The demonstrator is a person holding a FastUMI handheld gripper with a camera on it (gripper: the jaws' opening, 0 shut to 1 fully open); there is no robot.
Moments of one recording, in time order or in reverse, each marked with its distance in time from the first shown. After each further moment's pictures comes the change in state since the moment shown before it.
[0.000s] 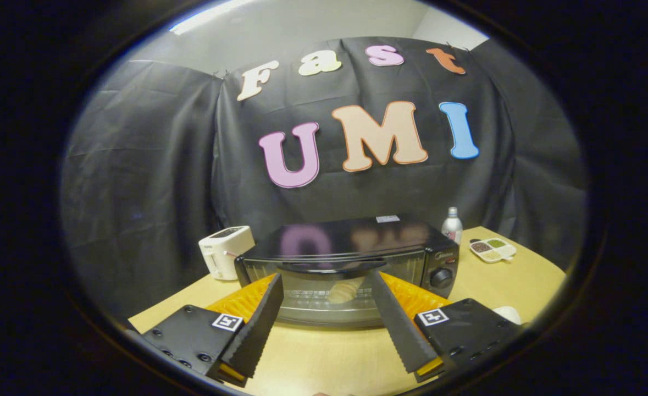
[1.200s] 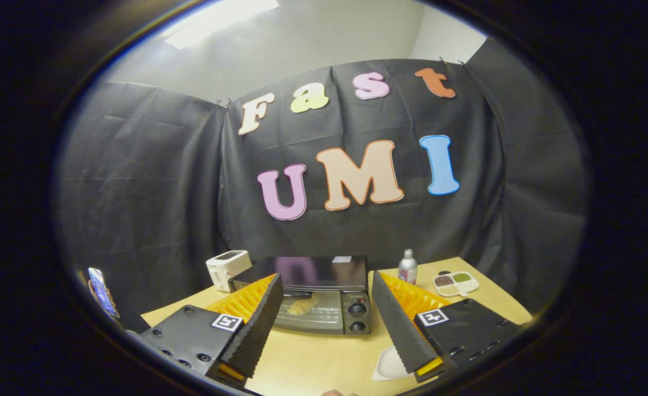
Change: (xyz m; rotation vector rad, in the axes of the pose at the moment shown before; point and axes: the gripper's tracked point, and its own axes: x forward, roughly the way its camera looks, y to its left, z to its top) arm -0.088 -0.105 0.097 -0.016 -0.098 0.044
